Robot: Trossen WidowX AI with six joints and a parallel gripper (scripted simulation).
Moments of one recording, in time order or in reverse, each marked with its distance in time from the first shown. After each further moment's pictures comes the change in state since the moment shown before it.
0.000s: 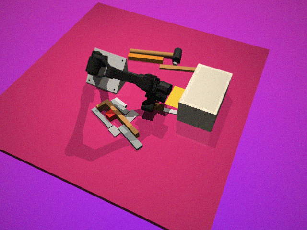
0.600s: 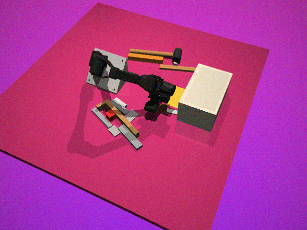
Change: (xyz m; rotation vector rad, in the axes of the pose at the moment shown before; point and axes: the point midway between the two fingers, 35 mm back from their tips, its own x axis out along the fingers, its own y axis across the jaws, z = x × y) arm 0.000 0.000 0.017 0.000 0.000 0.000
